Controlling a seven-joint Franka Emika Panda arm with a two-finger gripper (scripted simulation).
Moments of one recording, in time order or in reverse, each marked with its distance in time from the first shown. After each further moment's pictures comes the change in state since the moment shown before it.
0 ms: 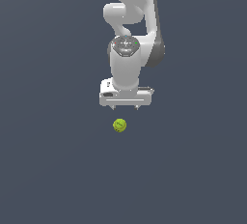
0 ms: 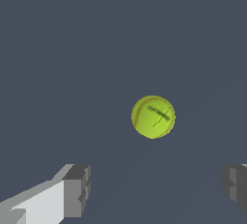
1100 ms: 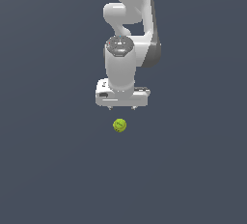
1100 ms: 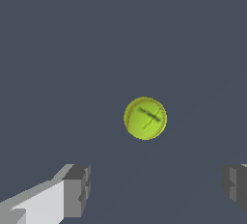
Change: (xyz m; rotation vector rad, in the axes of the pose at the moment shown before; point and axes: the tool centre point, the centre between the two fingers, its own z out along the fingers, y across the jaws) arm 0.002 0.013 -0.001 0.007 0.003 0.029
